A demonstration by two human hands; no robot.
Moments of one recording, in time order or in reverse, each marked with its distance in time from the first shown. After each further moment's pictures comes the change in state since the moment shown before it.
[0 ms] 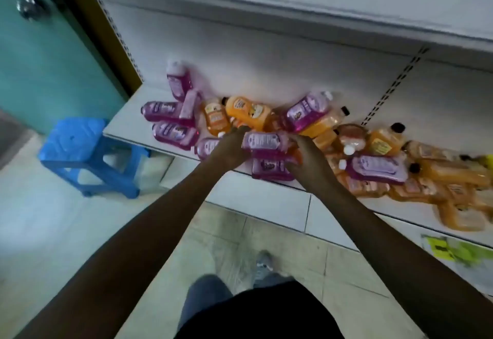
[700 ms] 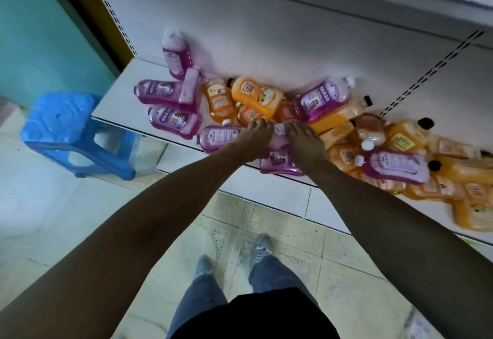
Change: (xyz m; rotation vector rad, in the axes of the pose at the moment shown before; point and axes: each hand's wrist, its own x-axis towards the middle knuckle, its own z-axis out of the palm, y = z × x) left_hand 0.056 -0.024 0.032 0.542 -0.288 0.148; right_hand 0.084 0.059 0.067 -0.762 -0.142 -0.108
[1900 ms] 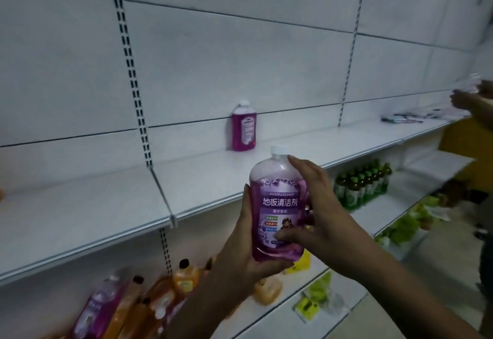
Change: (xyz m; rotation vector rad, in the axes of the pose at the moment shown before) left_hand -0.107 0.459 -0.186 -1.003 0.096 1.046; right_hand -0.409 0.137 -0.386 0.507 0.796 0.435
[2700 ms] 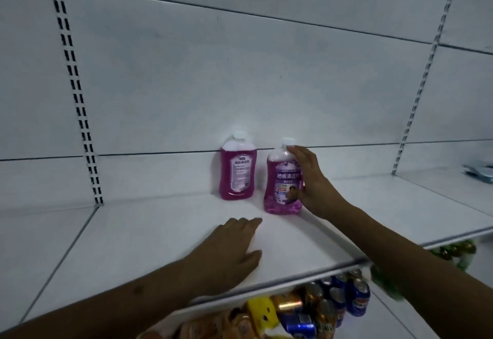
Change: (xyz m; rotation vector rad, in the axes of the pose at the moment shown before) left_hand 0.246 -0.114 0.001 0.996 -0.228 -0.297; right_hand 0.317 0.308 -0.050 -0.132 -0.049 -0.300
